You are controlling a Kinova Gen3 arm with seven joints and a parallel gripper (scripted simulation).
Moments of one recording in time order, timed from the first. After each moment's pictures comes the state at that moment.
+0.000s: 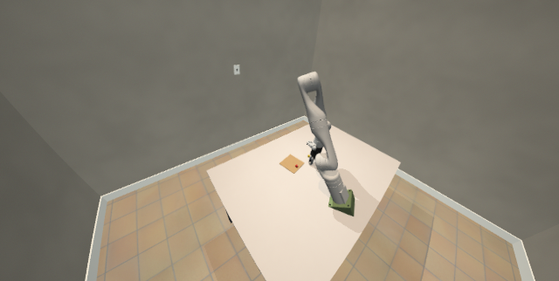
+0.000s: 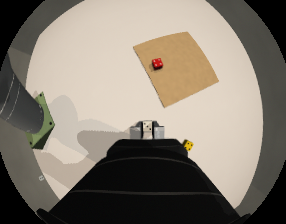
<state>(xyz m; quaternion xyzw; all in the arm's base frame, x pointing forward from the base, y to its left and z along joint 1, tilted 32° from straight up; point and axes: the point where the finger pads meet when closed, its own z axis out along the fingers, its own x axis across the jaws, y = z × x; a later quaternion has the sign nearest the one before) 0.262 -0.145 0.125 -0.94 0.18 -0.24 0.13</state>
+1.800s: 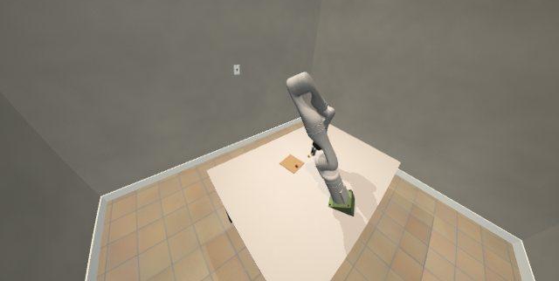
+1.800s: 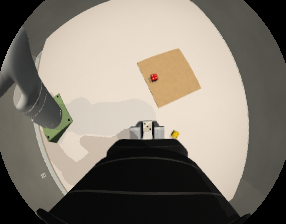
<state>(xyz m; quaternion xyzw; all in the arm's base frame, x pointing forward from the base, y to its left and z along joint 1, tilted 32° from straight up) 0.217 -0.160 0.203 -0.94 0.18 -0.25 0.13</state>
